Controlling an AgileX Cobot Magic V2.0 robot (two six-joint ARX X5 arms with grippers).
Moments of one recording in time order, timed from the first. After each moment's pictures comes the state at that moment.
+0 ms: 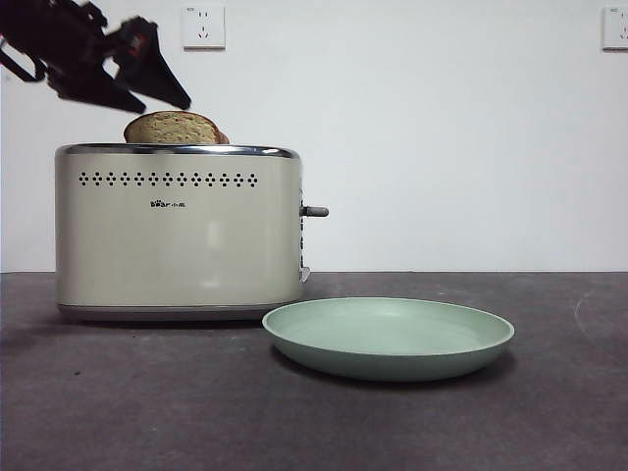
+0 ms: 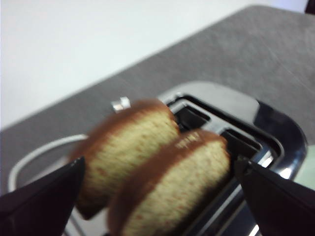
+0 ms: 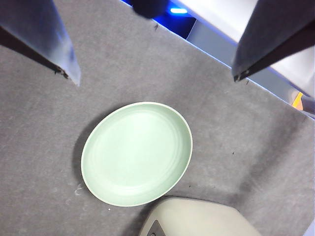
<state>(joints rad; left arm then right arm) -0.10 1.51 1.17 -0.08 0.50 0.34 0.10 0.80 1.00 -1.07 -0.52 -0.09</state>
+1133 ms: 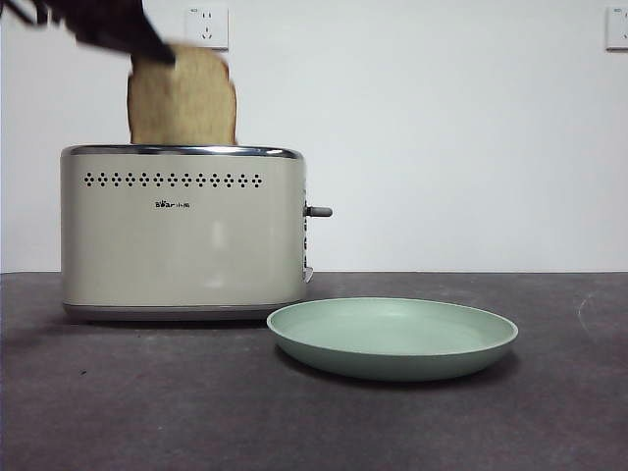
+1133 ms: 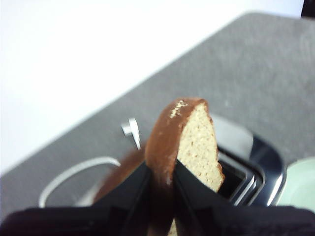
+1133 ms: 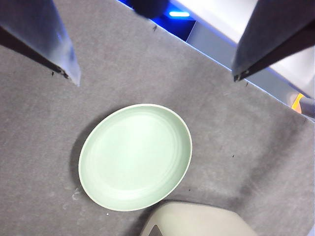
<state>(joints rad) -0.13 1.44 1.34 -0.25 0.47 0.38 0.10 0.81 1.00 -1.07 -0.52 -0.09</state>
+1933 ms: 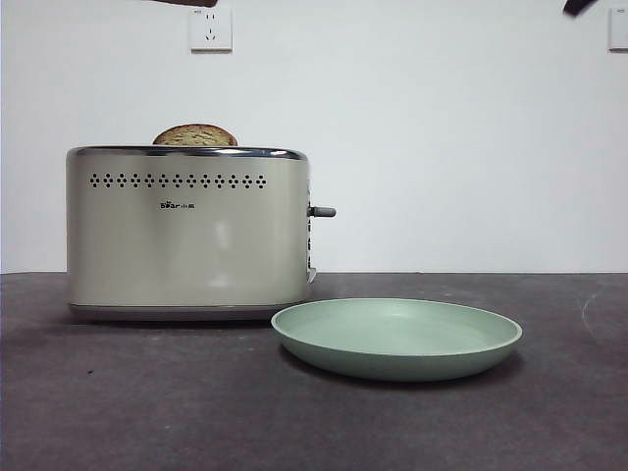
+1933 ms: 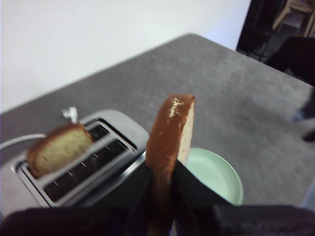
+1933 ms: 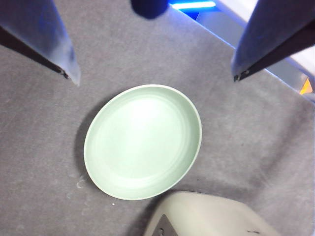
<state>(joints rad) -0.15 1.12 1.59 -0.94 0.58 0.24 0.10 0.96 1.00 -0.94 -0.51 -0.07</state>
